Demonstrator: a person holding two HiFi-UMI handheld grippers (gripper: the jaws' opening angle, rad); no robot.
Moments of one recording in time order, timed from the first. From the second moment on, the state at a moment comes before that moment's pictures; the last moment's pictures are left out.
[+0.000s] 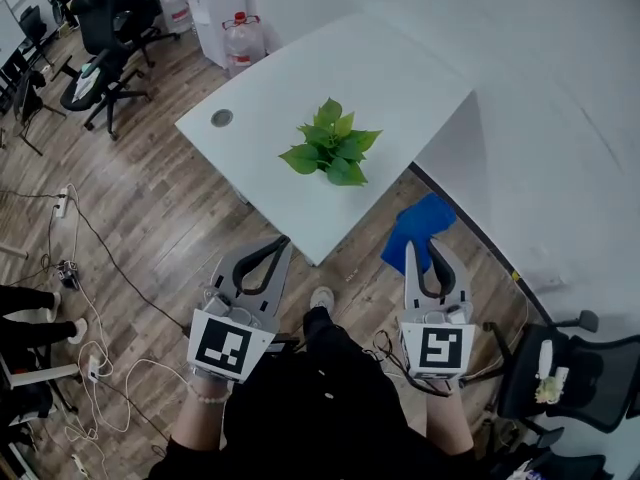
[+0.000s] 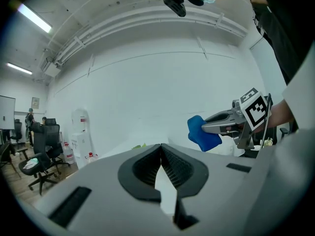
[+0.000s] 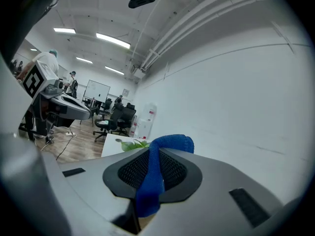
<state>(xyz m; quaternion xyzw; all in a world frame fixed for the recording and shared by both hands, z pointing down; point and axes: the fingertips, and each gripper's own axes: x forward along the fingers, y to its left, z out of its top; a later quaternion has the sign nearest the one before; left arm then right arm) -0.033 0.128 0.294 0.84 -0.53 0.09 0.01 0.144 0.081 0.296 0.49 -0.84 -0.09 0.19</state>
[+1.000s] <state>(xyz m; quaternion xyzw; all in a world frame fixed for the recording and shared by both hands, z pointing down) -0.017 0.004 0.389 0.82 -0.54 0.18 0.07 0.148 -0.073 0.349 0.42 -0.87 -0.07 0.23</state>
